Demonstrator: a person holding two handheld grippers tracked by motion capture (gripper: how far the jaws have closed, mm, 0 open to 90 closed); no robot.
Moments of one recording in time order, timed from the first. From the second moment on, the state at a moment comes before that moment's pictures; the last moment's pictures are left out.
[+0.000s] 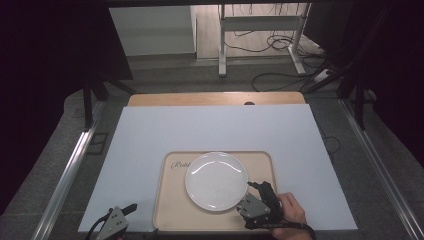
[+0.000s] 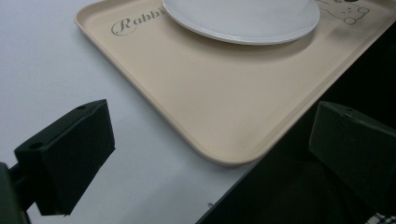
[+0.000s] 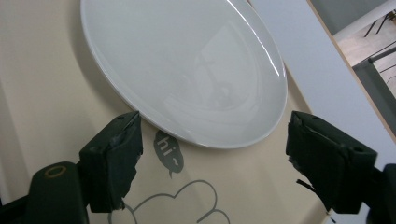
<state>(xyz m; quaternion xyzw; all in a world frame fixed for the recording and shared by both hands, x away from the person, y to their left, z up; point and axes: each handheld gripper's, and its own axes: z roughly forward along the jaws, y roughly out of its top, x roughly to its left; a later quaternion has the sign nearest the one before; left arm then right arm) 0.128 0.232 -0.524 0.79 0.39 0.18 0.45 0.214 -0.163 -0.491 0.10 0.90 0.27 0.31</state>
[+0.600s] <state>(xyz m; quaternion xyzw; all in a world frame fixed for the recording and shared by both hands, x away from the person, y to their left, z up) 0.128 0.232 -0.524 0.79 0.39 0.18 0.45 0.223 -0.182 -0.489 0.16 0.89 0.32 0.28</state>
